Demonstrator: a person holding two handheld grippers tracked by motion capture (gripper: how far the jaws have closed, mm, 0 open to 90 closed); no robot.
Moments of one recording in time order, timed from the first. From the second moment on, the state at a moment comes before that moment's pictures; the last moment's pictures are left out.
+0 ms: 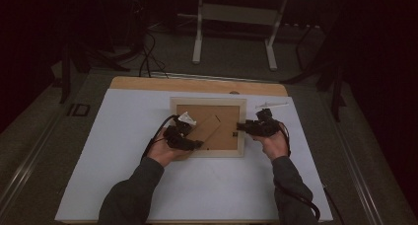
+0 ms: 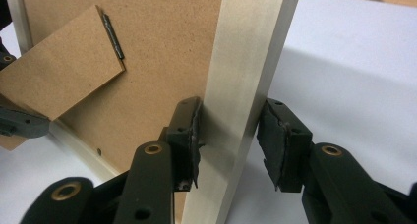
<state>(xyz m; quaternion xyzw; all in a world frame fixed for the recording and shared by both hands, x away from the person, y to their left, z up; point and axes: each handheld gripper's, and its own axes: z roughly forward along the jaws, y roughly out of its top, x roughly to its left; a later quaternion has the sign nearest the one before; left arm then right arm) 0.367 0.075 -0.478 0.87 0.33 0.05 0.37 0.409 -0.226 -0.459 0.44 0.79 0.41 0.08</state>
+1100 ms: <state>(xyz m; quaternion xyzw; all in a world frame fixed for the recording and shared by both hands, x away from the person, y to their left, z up) 0.368 0.062 -0.469 0.87 0.32 0.11 0.35 0.391 -0.230 -0.444 0.43 0.78 0.42 0.14</state>
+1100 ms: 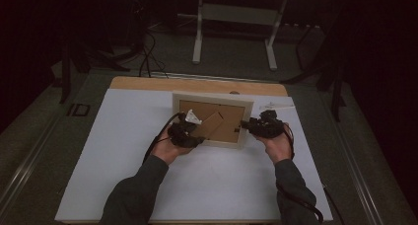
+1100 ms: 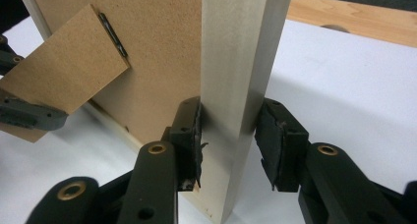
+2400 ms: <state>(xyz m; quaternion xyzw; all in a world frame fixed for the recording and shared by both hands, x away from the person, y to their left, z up) 0.369 0.066 -0.469 0.87 0.33 0.14 0.34 0.359 -0.215 -0.444 0.42 0.79 0.41 0.19</state>
